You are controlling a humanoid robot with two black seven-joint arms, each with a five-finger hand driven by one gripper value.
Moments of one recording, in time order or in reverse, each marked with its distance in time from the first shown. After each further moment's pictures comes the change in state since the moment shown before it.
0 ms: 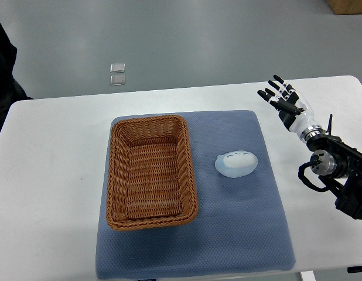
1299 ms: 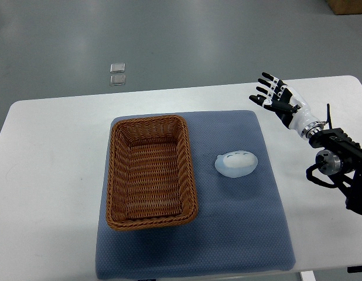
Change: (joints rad) left arm 0.002 0.000 -0.006 0.009 -0.001 0.000 0.000; right arm 0.008 -0.044 -0.008 0.024 -0.286 0.096 0.020
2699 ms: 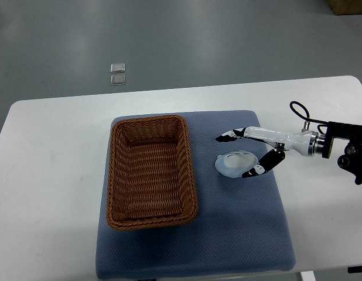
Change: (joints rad) left arm 0.001 0.000 0.005 0.000 0.002 0.001 0.001; right arm 0.117 -0.332 -0.456 0.412 -0.761 -0.027 0.192
